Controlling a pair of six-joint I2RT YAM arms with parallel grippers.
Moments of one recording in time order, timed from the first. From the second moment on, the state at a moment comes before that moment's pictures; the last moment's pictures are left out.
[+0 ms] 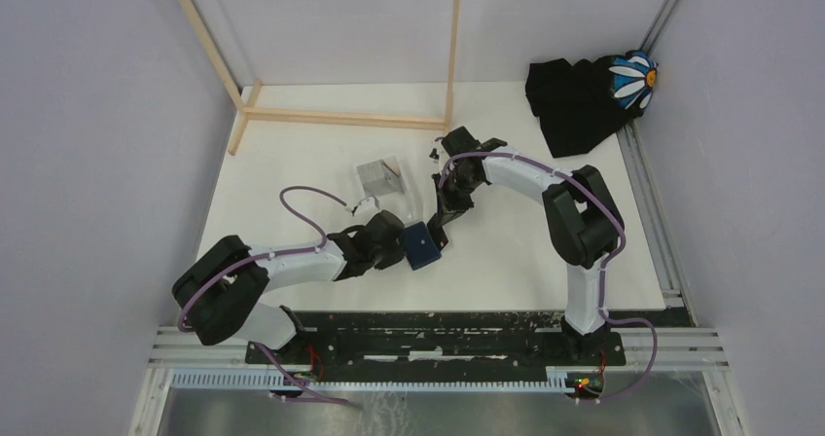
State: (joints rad) left arm -0.85 1.43 0.58 -0.10 -0.29 -1.14; right arm 0.57 1.99 1.44 -0.72 -0.42 0.35
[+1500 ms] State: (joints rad) left arm -0.85 1.43 0.60 -0.13 -0.29 -1.11; right arm 0.56 1.91 1.27 -0.55 -0.52 0.49
